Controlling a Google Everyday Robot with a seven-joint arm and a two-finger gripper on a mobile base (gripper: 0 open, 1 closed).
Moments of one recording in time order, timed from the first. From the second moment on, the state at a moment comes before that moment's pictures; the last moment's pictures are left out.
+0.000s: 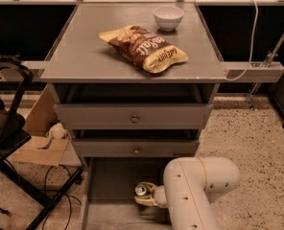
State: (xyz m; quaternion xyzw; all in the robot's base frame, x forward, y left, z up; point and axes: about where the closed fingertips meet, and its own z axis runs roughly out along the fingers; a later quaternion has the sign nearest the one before) arm 0.513 0.005 0.210 -0.44 0.63 0.45 0.46
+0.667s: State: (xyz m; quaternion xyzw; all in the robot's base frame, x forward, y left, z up) arm 0.513 0.005 0.210 -0.44 0.63 0.45 0.46
